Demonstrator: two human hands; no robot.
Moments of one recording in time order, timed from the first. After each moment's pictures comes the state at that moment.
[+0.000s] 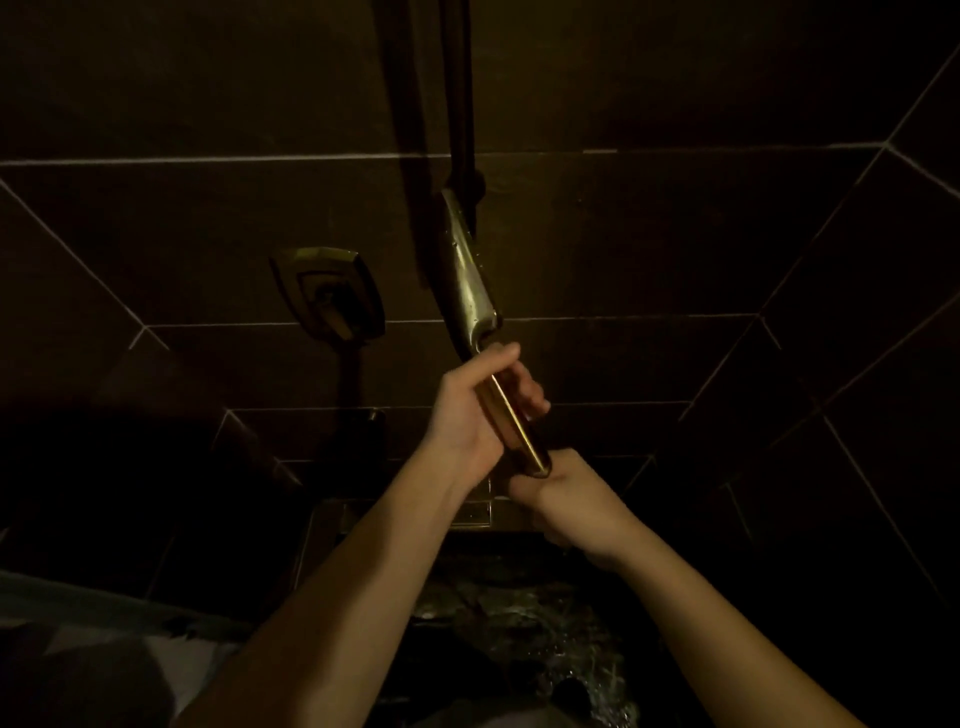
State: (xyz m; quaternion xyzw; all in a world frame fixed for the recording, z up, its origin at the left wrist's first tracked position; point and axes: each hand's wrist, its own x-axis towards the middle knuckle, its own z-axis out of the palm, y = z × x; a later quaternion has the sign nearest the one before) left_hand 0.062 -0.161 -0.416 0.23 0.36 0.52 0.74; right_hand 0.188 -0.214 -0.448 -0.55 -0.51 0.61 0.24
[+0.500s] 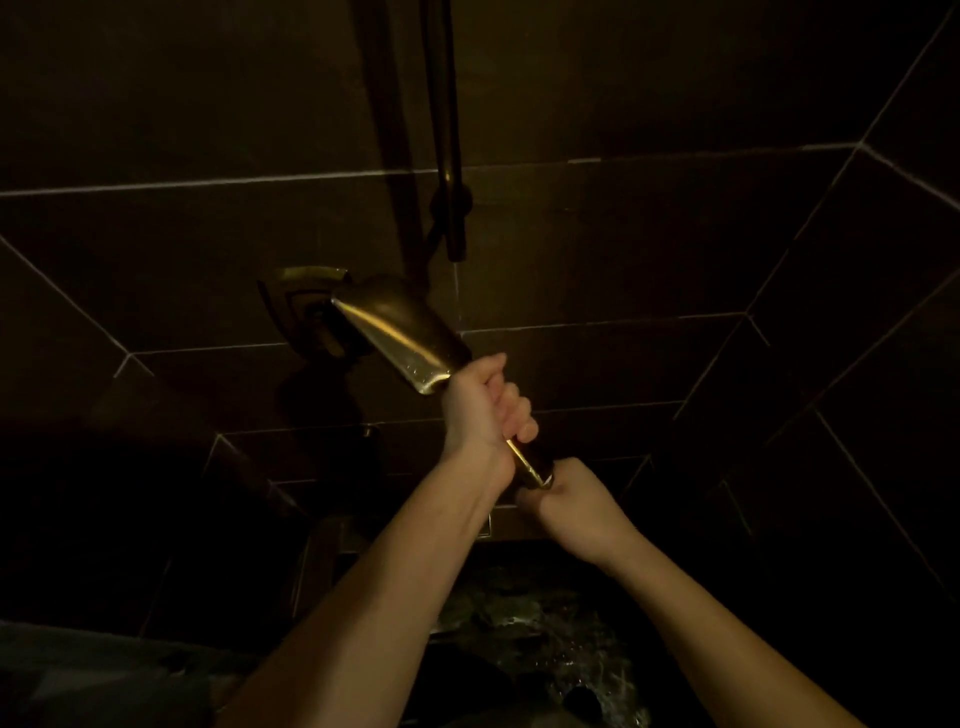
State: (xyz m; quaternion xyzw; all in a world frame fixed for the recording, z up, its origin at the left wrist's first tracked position) left_hand 0.077 -0.154 -0.411 0.12 0.44 0.53 0.71; right_hand 0.187 -0.210 -0.453 -0.59 -0.54 0.54 0.24
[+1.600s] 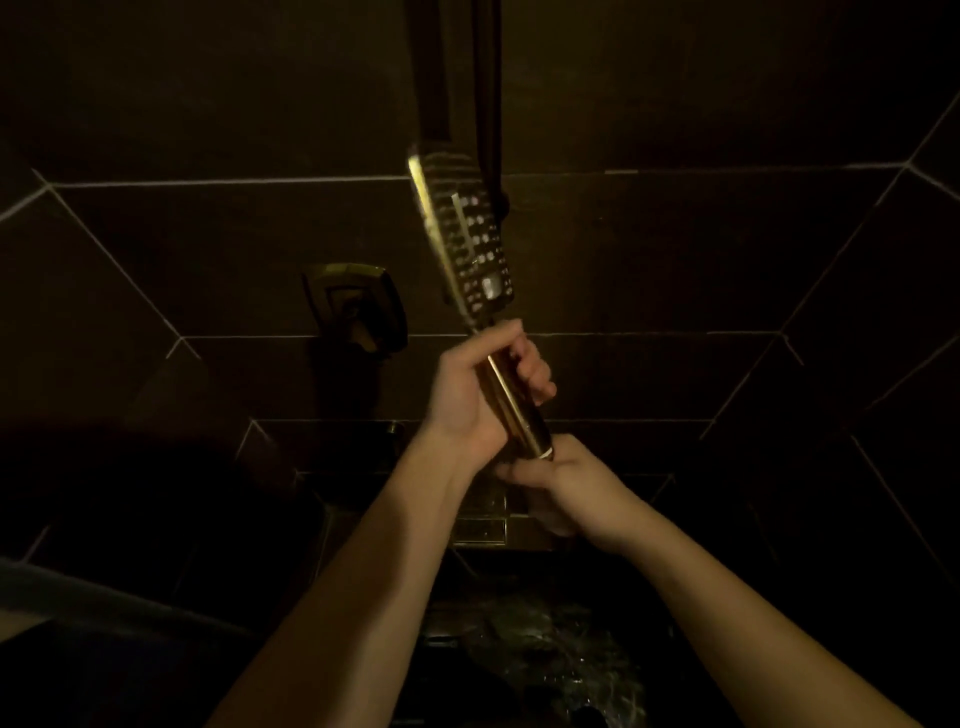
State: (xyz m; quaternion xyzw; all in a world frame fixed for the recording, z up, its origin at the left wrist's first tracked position) left_hand 0.042 -0.155 -0.391 0.28 0.28 0.53 0.75; right_hand 0.174 -0.202 -0.427 -0.43 -0.54 0.67 0.27
